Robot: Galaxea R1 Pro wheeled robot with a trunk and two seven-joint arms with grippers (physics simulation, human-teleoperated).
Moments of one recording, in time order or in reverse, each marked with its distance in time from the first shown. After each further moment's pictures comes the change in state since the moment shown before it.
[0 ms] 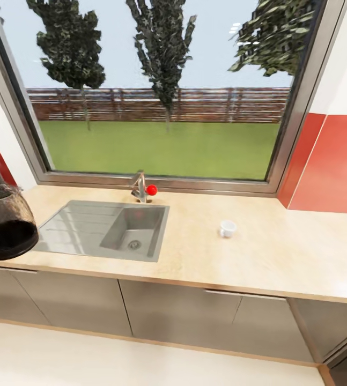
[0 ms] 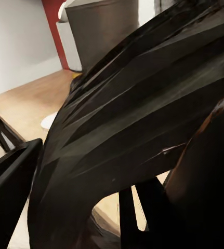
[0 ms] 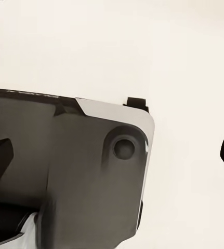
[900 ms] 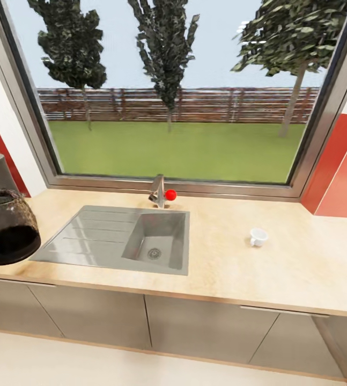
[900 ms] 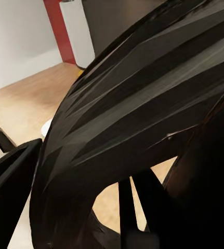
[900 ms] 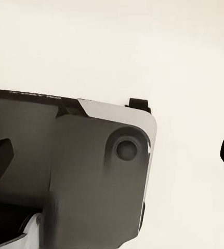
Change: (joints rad) left arm 0.001 -0.002 -0.001 0.063 -0.002 -0.020 0.000; right arm 0.000 0.003 0.000 -0.003 -0.001 0.000 0.001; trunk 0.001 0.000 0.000
